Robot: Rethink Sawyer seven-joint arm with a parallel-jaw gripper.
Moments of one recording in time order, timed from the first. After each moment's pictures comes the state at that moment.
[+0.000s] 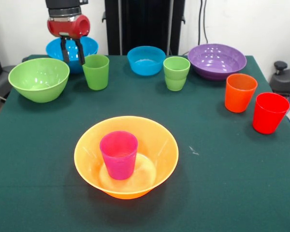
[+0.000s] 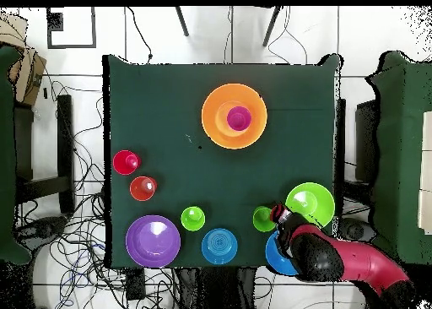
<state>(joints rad) -1.16 -0.71 0.49 2.11 -0.72 0.15 2.20</state>
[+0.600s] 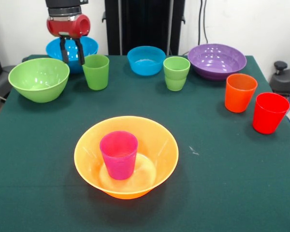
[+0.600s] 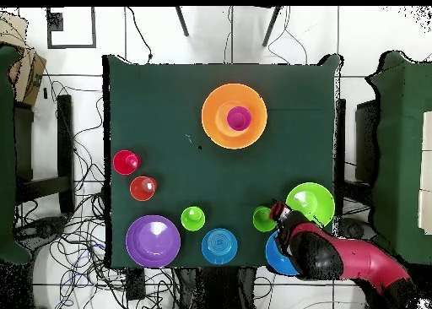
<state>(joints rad) -1.15 -0.72 0.50 2.10 -0.72 0.15 2.20</state>
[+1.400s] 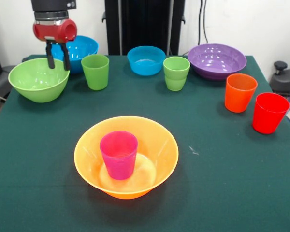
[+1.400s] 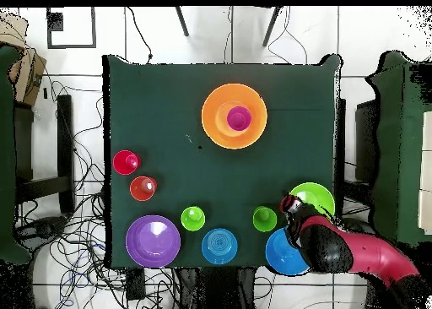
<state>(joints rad) -1.17 -0.69 0.51 2.03 -0.74 0.15 2.20</state>
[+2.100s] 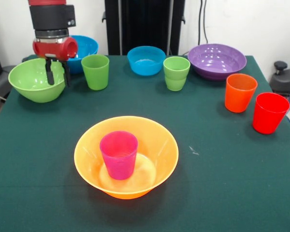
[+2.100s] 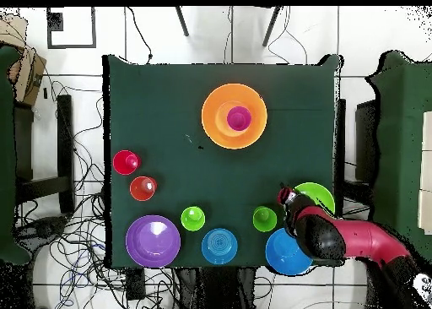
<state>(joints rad) -1.13 -0.59 0.50 1.93 -0.85 0.15 2.20</state>
